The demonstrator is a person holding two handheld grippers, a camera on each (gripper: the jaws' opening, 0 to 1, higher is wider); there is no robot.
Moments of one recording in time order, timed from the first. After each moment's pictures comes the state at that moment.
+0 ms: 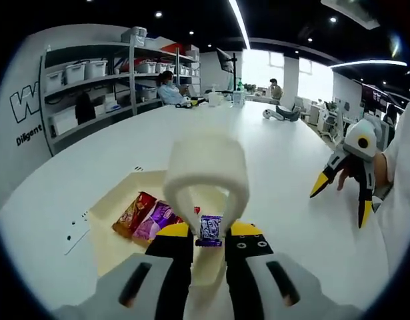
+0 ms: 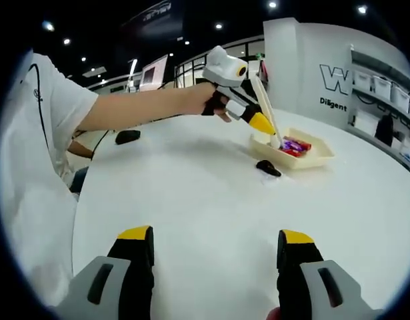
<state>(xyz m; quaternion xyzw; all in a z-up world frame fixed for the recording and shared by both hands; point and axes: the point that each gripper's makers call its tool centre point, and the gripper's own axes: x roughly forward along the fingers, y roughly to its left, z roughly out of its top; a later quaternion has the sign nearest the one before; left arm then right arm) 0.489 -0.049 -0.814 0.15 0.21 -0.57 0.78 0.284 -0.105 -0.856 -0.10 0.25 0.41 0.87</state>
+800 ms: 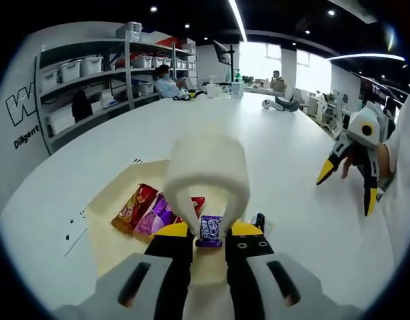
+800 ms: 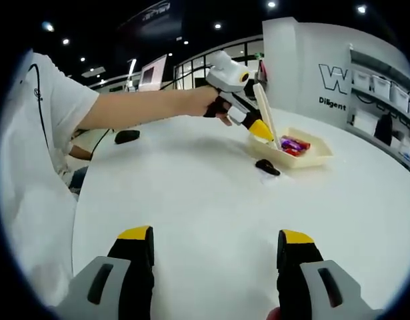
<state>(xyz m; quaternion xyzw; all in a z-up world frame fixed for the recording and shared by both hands) 0.496 -0.047 -0.829 0.18 0.22 -0.57 0.77 0.283 -0.107 -0.857 -0.10 0.25 0.41 0.87</state>
